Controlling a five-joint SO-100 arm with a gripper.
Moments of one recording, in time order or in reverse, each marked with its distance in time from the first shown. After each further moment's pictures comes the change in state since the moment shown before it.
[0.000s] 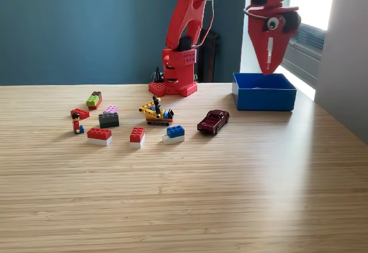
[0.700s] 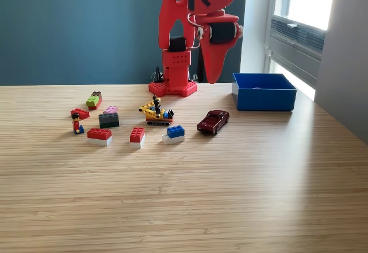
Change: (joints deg) arm 14.6 11.6 17.9 -3.3 0.4
